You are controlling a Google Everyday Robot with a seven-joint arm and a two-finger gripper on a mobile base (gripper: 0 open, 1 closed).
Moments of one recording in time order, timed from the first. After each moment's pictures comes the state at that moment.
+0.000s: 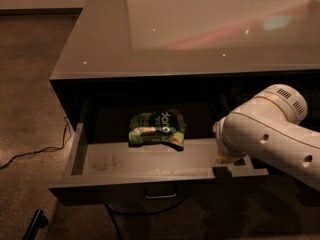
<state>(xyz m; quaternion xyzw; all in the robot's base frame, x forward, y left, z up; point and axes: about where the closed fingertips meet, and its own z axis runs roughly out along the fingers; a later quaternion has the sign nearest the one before) 0.485 -0.184 0.724 -0.69 0.69 -0.17 0.16</state>
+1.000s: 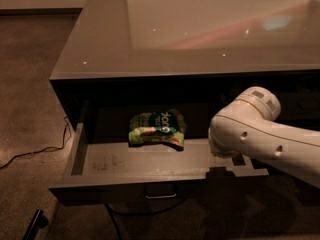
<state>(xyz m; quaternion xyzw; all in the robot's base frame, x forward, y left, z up) 0.504 -0.182 0.687 -0.70 0.69 -0.16 0.13</state>
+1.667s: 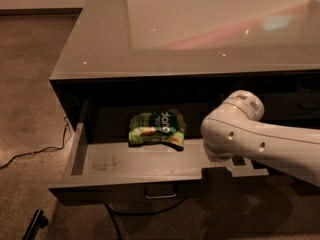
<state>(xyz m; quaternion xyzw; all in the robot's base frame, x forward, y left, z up) 0.504 -0.177 0.656 -0.71 0.69 -0.15 0.09</state>
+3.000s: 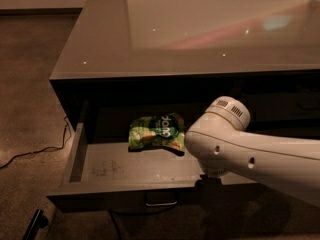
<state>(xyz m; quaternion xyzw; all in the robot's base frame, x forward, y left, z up) 0.446 -0.161 0.662 -0.73 0.67 -0.15 0.01</state>
